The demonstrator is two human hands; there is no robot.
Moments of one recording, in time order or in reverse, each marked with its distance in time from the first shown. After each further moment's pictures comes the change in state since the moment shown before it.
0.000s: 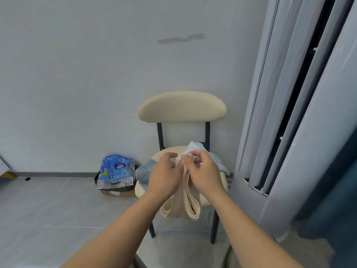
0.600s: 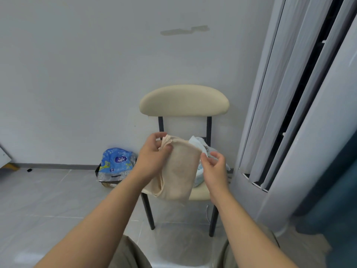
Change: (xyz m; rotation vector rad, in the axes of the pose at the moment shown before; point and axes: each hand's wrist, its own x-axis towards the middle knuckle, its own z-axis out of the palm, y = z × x) left_hand 0.023 -0.012 -0.038 -0.272 -0.019 -0.003; right_hand 0.002 0.034 -0.002 0.275 0.133 0.288
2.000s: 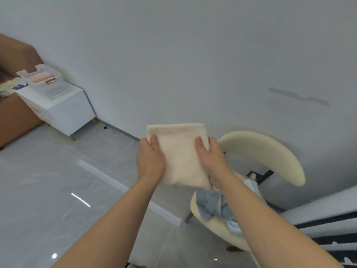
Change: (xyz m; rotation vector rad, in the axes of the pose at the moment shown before) left_hand 0.134 0.192 -0.339 0.080 0.656 -0.527; right_hand 0.012 -0.360 0.337 -0.334 -0.545 0.092
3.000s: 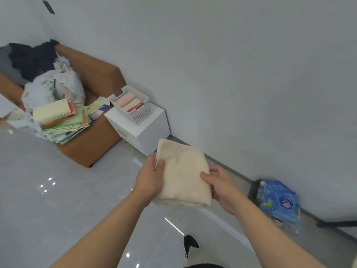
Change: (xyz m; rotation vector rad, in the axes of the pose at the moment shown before) left_hand 0.530 -0.091 -0.383 0.225 -0.161 -0.097; right_hand 0.213 -0.123 0.575 0.238 -0.420 0.397
